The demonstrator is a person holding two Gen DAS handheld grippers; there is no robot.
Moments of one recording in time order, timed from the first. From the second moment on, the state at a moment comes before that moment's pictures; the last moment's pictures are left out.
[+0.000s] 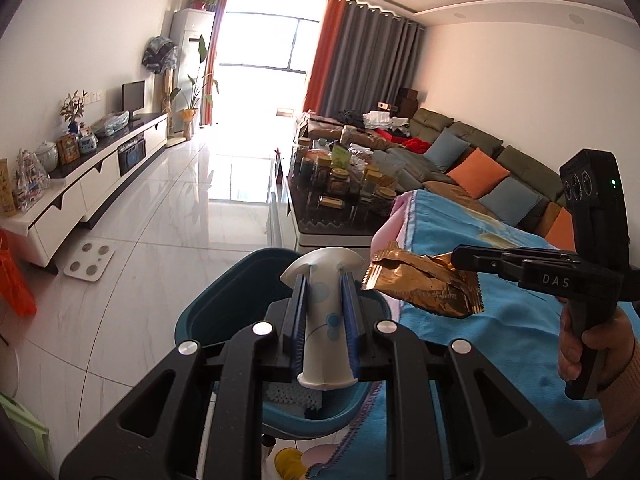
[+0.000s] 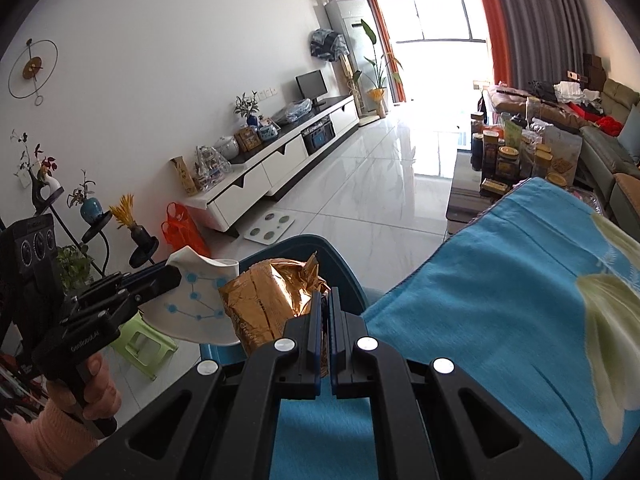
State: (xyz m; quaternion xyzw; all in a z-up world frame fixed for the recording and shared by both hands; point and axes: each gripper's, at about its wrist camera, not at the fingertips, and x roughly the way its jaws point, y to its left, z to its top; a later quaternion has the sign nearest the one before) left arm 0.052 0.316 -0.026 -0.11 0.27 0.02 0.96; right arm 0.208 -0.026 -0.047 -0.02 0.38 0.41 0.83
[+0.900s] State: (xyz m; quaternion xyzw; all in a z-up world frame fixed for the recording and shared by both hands) left arm 0.117 0.339 -0.095 -0.14 0.34 0.07 0.93; right arm 0.244 0.051 -0.087 -0.06 0.45 0.38 0.80
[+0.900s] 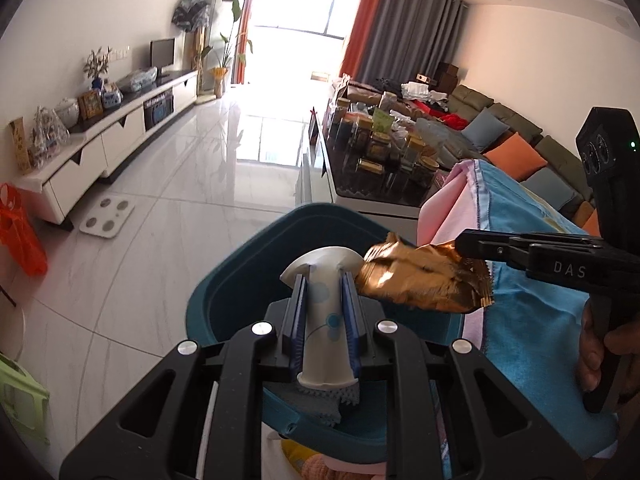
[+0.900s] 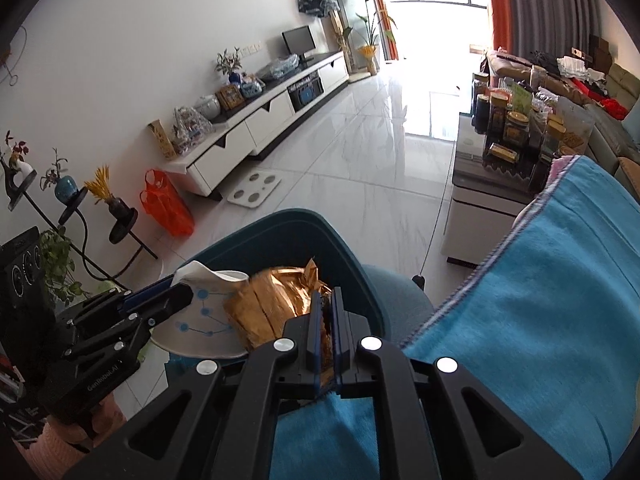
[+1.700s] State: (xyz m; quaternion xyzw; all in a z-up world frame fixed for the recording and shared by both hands) left arm 0.098 0.301 -0.079 -0.11 0.30 0.05 0.95; right arm 0.212 0.004 -0.061 -0.02 0.41 0.41 0.82
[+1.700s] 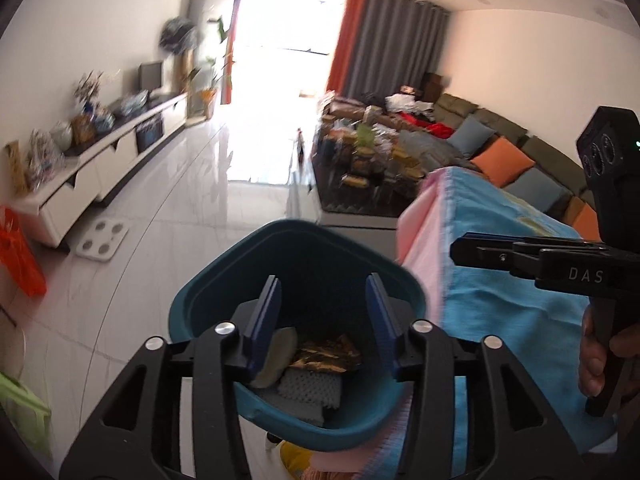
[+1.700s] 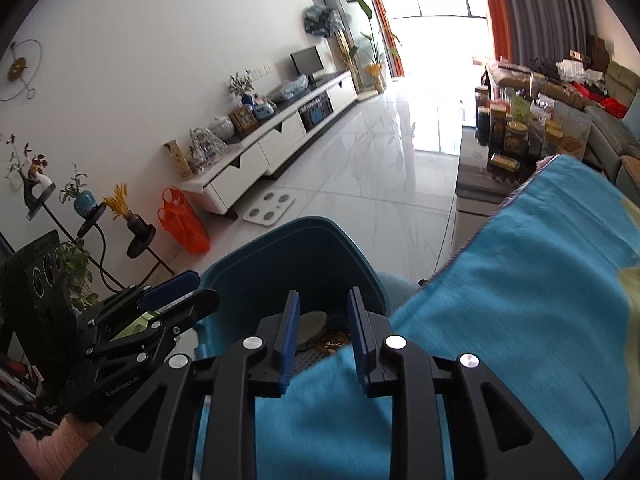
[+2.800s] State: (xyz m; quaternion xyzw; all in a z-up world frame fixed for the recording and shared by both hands) left arm 0.108 -0.014 -0.029 0.03 0.27 -0.29 0.92; right arm 0.114 -0.349 -0.034 0.11 0.33 0.14 0.93
